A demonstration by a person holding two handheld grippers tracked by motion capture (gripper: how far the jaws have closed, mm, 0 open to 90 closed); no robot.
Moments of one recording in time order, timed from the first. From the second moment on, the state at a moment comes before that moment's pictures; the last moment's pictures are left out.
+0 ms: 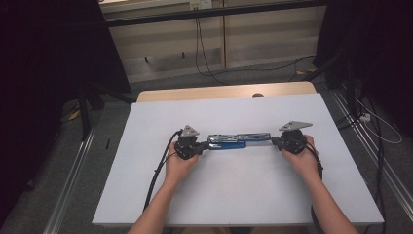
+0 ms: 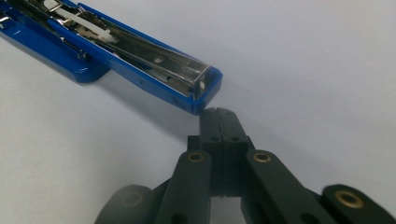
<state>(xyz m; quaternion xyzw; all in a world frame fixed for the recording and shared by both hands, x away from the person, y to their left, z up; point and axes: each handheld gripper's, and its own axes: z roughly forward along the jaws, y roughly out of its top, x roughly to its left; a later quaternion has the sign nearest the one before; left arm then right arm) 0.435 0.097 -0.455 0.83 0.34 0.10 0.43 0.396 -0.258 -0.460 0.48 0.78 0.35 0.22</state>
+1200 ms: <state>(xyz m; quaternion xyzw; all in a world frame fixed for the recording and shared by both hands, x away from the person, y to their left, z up) 0.433 0.092 -0.458 0.84 0.33 0.10 0.43 0.397 -0.235 -0.453 0.43 0.79 0.40 0.20</state>
